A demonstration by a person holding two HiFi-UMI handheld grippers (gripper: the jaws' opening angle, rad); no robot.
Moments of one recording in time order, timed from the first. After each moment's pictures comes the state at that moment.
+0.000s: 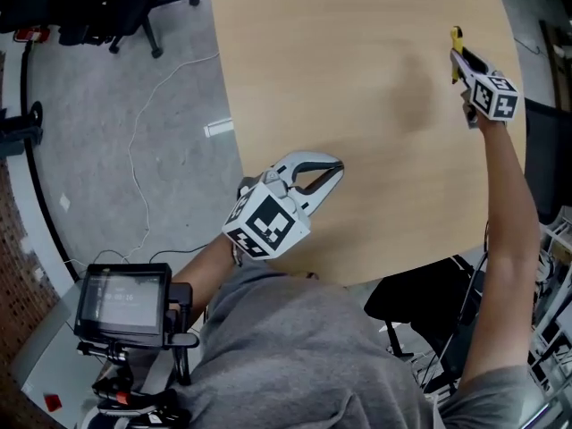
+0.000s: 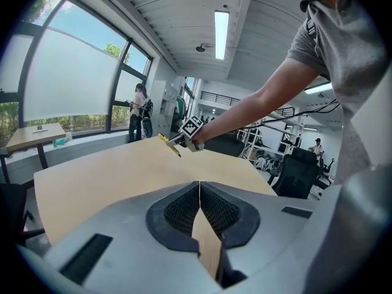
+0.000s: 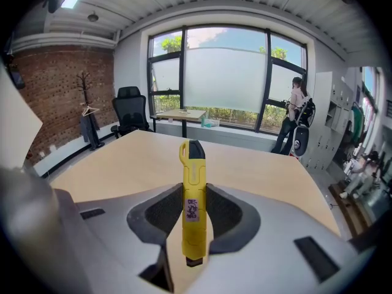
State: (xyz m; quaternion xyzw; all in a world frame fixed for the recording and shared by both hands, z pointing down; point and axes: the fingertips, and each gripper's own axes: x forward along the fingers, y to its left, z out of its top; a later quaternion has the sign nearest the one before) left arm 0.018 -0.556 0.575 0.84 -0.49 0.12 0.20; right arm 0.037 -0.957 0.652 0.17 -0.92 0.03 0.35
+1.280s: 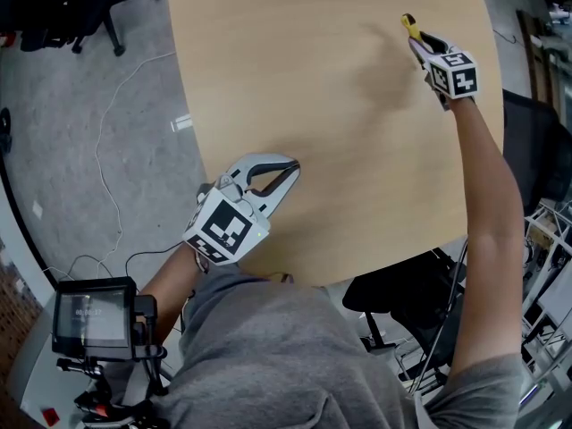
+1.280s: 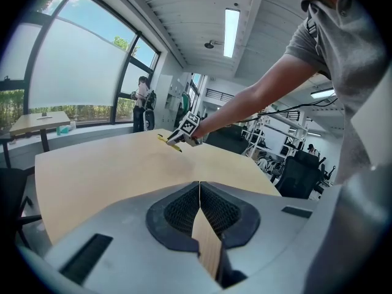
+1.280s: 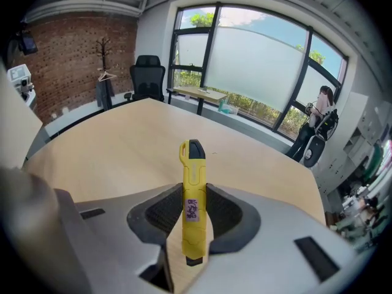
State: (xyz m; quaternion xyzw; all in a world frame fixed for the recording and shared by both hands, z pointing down) left arm 0.023 -0.552 0.583 0.83 -0.49 0.11 0.24; right arm 0.034 -0.958 0.676 0.11 -0.88 -0.06 0.46
